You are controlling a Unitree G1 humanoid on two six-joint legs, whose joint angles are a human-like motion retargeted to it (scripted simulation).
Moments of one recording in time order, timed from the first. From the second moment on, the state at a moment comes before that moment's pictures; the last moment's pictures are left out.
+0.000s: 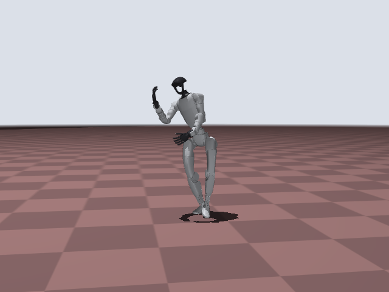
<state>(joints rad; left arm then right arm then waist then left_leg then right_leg) -0.45 -0.01 -0.12 1.03 -0.24 -0.43 -0.54 -1.00 -0.40 0.12 -0.07 0.94 -0.37 0.30 -0.19 0.25 0.09 -0.70 0.26 0.55 0.86 0.12 -0.19 -0.35 0.04 -0.25 0.42 -0.32 -0.26</state>
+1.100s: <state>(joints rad) -0.15 0.09 0.44 1.17 -0.19 -0.66 0.28 -1.00 -0.78 -0.12 -0.35 0.21 -0.56 -0.43 -0.01 0.23 -0.03 -1.00 0.68 0.48 1.83 -0.15 0.08 -0.24 0.07 -0.20 0.21 -0.18 -0.25</state>
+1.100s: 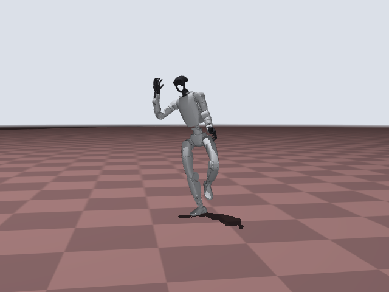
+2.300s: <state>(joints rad) -0.45 -0.14 -0.11 1.45 -0.30 -0.30 -0.05 -0.36 -0.14 -0.10 1.70 -0.54 0.16 -0.04 -0.55 0.06 0.18 0.09 -0.05 -0.09 0.14 -0.22 0.08 -0.61 0.01 -0.21 -0.02 0.04 0.00</state>
